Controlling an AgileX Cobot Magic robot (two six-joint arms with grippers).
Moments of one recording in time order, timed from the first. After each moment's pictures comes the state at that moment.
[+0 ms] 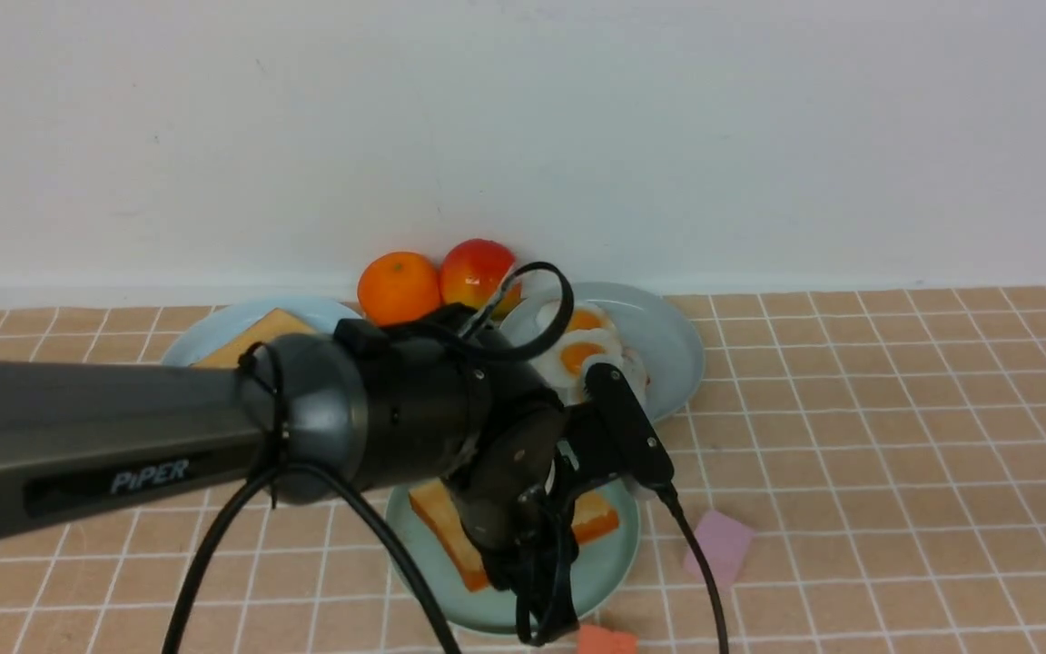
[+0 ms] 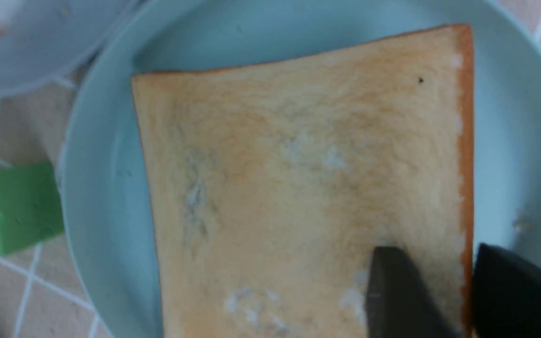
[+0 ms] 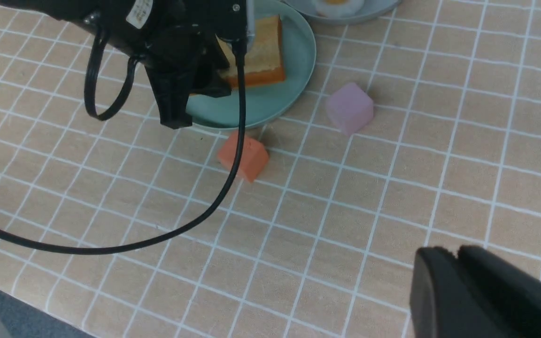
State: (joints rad) right arm 0.17 0.51 -0.87 0.34 1.18 -0.14; left arm -0.78 1.87 -1.25 0.22 0.64 0.26
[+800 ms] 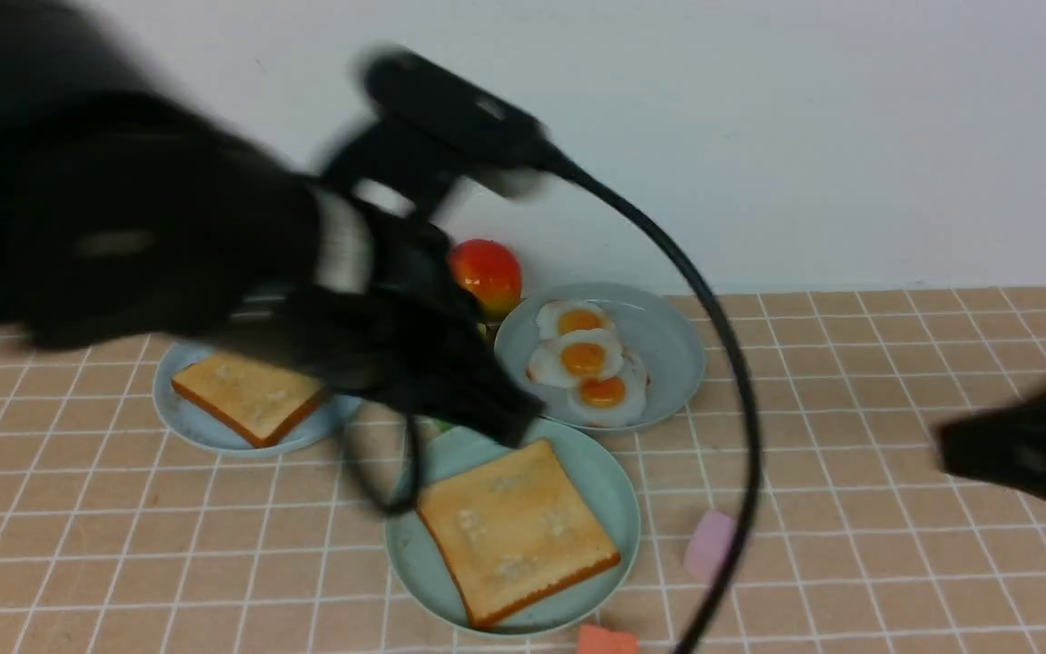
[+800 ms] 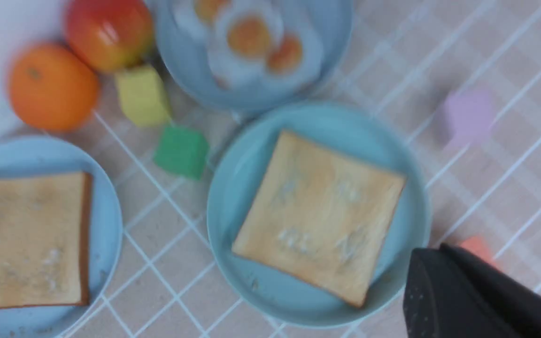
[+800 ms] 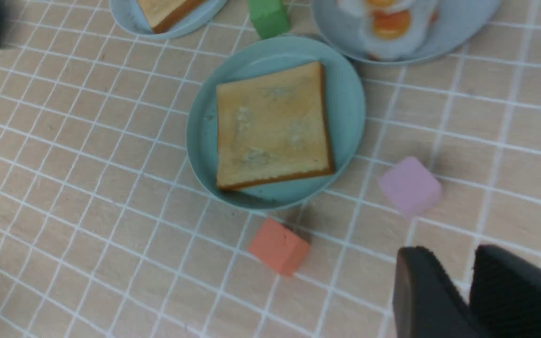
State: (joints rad) right arm 0.17 1.06 -0.89 0.62 0.82 -0.38; left arm -0.78 1.26 -1.19 0.18 0.75 -0.14
